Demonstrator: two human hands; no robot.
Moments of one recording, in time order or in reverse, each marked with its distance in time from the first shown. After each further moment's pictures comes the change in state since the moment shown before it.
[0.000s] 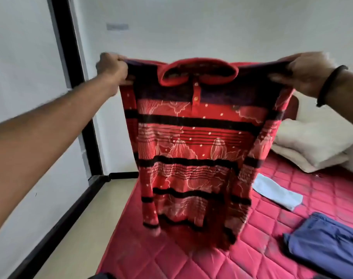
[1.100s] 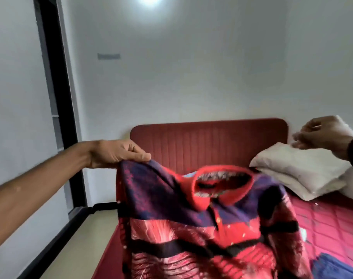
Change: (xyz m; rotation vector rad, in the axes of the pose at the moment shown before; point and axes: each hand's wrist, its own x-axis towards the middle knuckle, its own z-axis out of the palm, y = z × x) left_hand -0.069 -0.010 0.049 -0.518 -1.406 0.089; right_hand -0.033 0.117 -0.023 0.152 0.062 0.457
